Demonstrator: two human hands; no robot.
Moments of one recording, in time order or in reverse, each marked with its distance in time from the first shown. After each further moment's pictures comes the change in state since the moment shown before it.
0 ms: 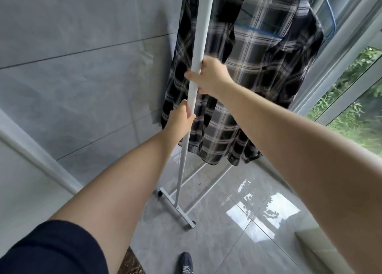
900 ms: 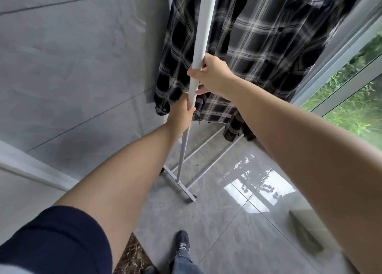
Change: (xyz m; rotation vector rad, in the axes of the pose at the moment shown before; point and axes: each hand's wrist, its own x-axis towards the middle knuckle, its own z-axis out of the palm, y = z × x) left_hand 0.036 -0.032 0.072 -0.099 -0.008 -0.028; right_hand 0.035 0.081 0.024 0.091 -0.210 0.074
